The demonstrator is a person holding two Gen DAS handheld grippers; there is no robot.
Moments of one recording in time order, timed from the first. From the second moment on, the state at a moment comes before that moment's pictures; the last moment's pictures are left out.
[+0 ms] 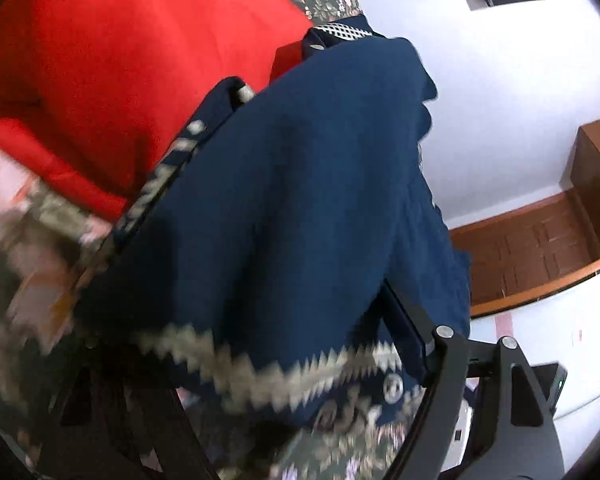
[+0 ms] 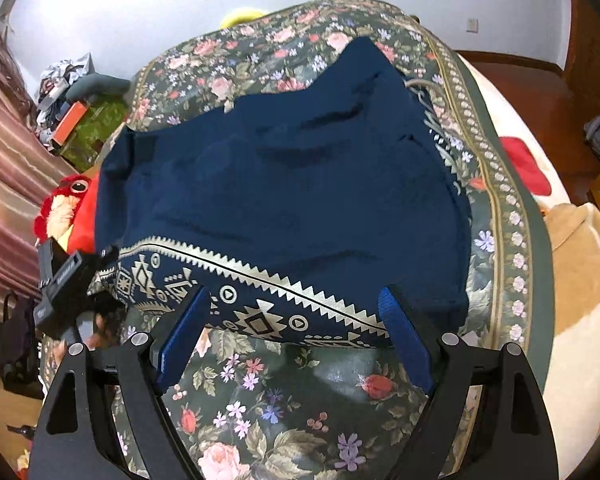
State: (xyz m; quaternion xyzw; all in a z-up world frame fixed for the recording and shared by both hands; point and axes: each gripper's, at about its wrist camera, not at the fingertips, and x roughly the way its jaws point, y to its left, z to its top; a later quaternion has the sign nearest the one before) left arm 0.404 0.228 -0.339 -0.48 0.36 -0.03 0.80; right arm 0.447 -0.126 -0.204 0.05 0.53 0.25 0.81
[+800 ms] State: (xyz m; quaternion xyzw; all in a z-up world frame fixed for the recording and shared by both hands) left arm 0.333 0.157 -0.125 -0.23 0.25 0.00 0.94; right arm 0.444 -0.071 -0.171 0.00 0.50 0.28 0.82
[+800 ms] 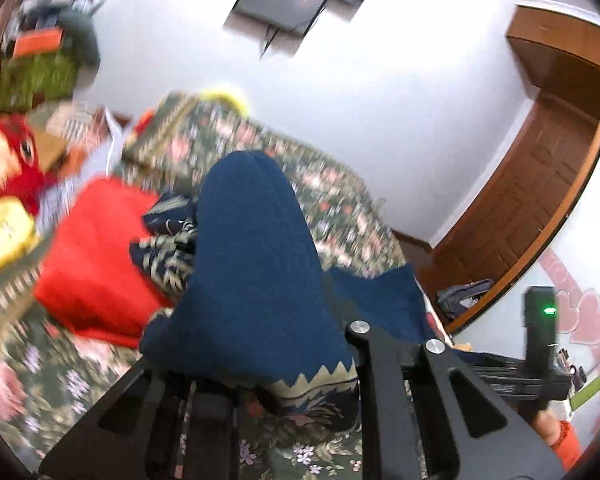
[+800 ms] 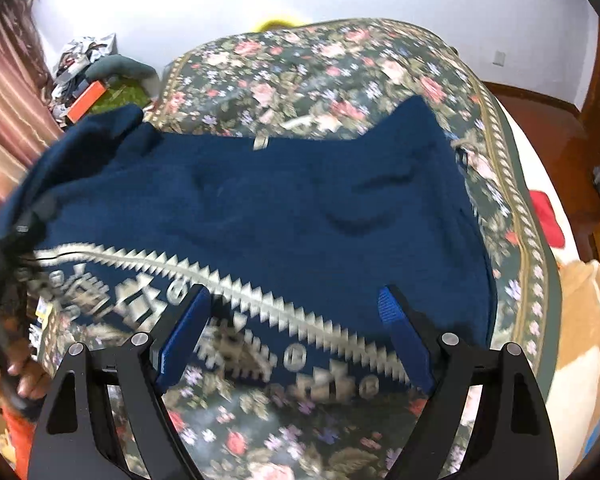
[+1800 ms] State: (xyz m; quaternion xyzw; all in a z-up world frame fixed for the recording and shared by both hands) left arm 0.410 -0.009 -0.127 -0.13 0.30 -0.09 0.94; right arm 0.431 -0.143 -0.193 0.02 0.52 0.29 0.80
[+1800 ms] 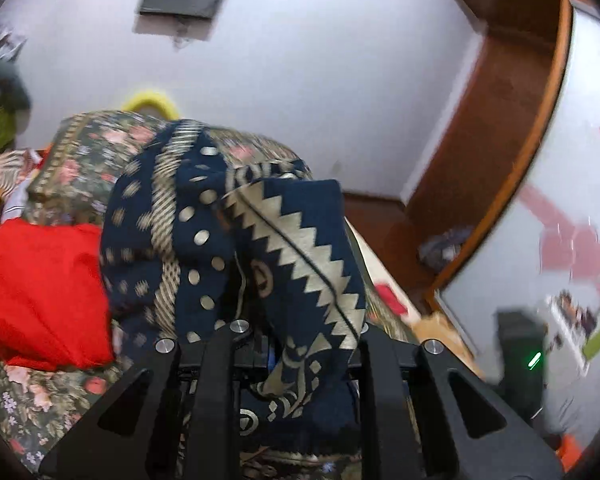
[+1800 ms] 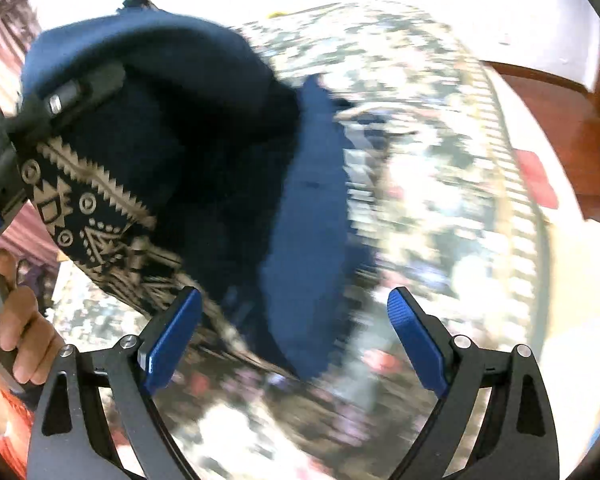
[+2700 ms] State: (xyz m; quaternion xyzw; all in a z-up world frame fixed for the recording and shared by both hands) left arm 0.343 -0.055 -0.193 0.04 0.48 -0.18 0.86; right arm 0.385 -0.195 -0.161 0.08 0.51 0.27 0.81
